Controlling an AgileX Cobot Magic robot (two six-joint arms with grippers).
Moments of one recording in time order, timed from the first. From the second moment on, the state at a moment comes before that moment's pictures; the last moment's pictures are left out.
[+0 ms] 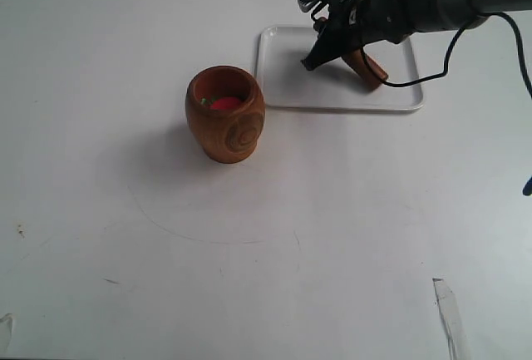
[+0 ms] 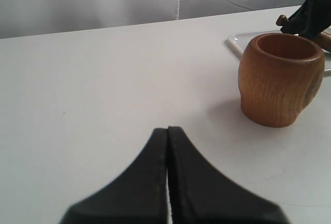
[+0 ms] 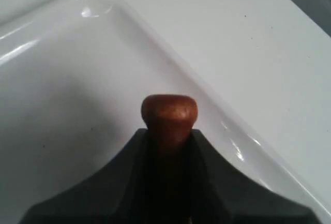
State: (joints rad) left arm 0.02 0.00 0.00 0.07 0.44 0.35; right arm 0.48 2.26 -1.49 -0.23 0.10 -0.24
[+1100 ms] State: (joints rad) left arm 0.02 0.00 0.00 0.07 0.44 0.35; right arm 0.59 1.81 -1.27 -0.14 0.13 -0.13
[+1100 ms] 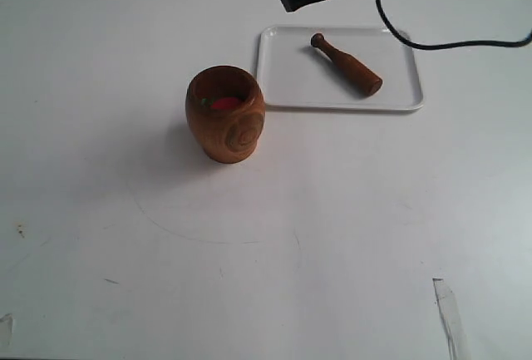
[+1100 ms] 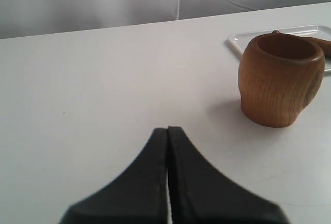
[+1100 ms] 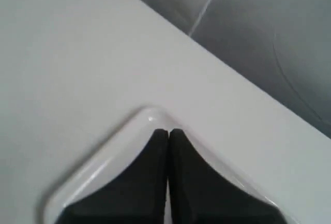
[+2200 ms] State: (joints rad) left arm 0.02 0.00 0.00 0.07 0.44 0.35; right arm 0.60 1.08 -0.41 -0.05 -0.42 0.13
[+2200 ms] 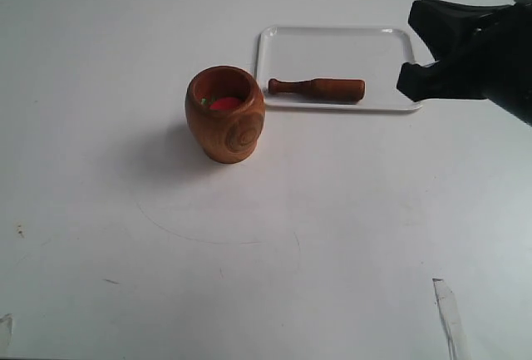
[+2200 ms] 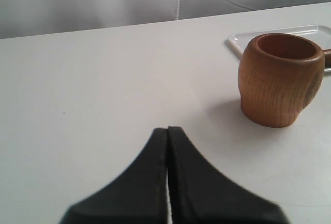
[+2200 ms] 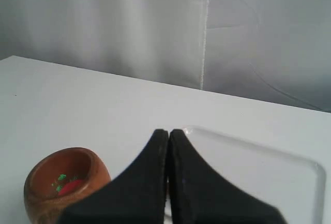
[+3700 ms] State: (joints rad) left arm 0.02 0.00 0.00 0.07 0.44 0.35; right arm 0.15 0.01 0.00 -0.04 -0.06 0.14
